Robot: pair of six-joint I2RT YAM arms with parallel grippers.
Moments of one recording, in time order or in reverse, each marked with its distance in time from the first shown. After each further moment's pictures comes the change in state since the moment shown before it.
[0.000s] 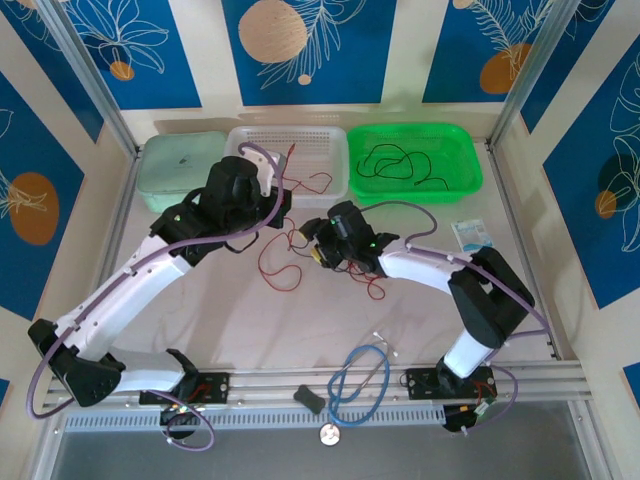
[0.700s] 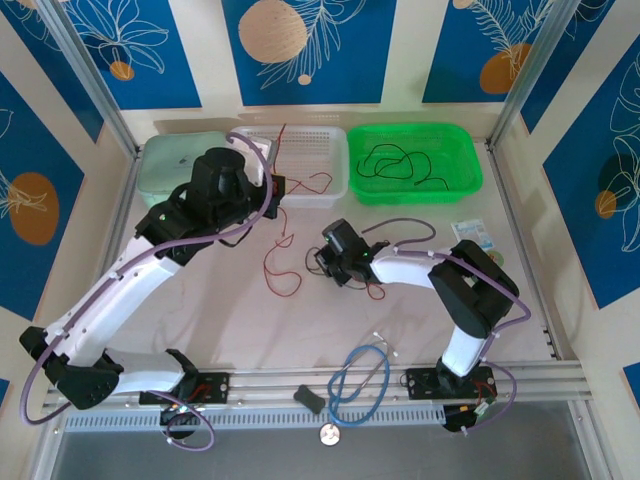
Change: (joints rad) left arm 0.003 -0.016 0.090 0.000 -0.050 0.055; right arm 0.014 0.077 -0.074 -0.095 0.114 0.040
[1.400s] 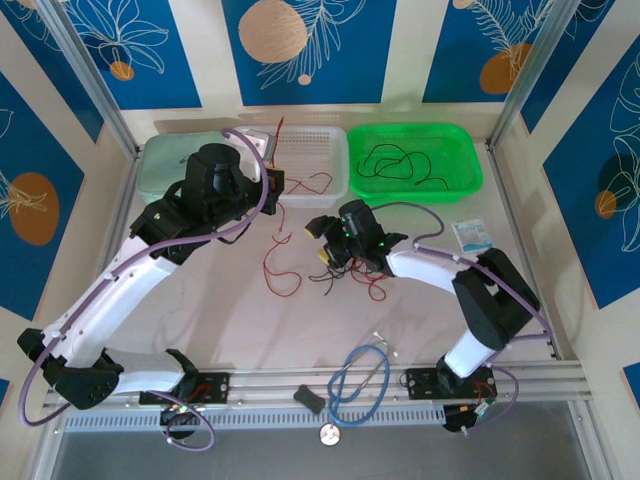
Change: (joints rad) left arm 0.002 0.000 0.031 0.001 0.010 0.006; right arm -0.080 -0.087 0.034 0.155 -0.234 -0.042
